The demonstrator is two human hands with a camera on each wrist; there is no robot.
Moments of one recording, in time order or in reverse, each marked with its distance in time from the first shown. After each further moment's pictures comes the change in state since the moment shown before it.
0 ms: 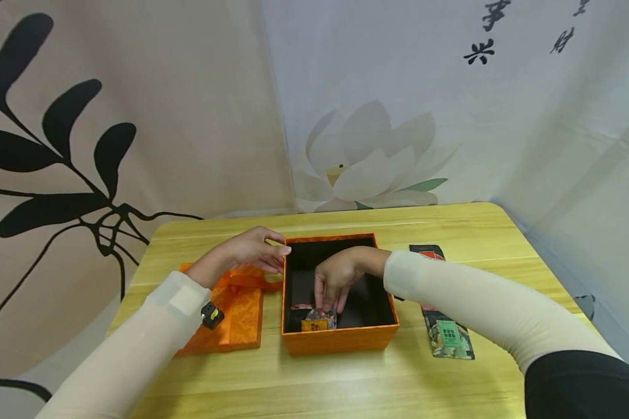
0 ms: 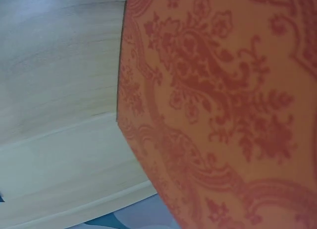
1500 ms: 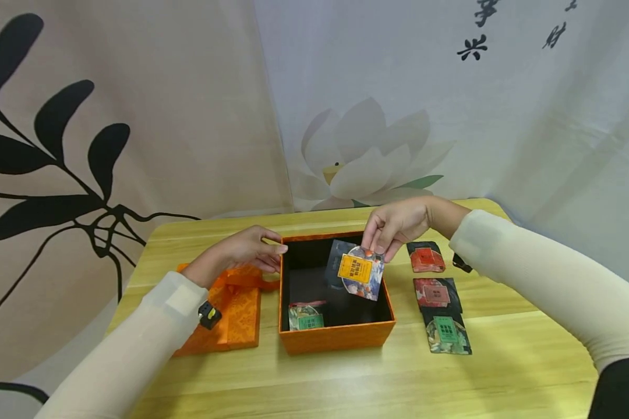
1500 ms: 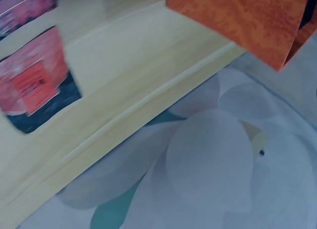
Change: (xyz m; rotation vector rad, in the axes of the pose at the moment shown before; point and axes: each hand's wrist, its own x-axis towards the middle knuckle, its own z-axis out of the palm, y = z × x) left_hand 0.001 0.001 0.001 0.004 0.007 -0.024; right_hand -0.136 0.029 -0.056 0.369 -0.020 -0.197
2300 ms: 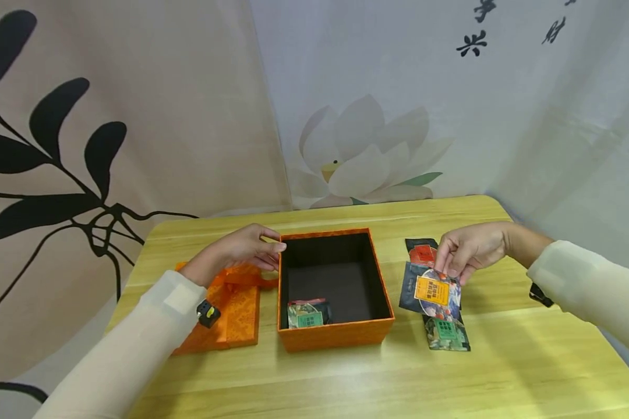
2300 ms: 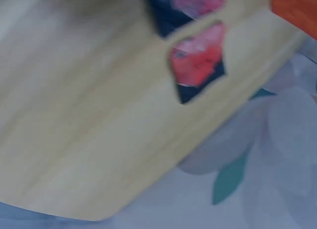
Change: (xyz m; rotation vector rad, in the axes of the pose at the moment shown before) left_hand -0.002 -0.001 -0.001 -0.003 0.004 -0.001; right_hand -0.091 0.107 -0.008 0.160 -0.050 0.015
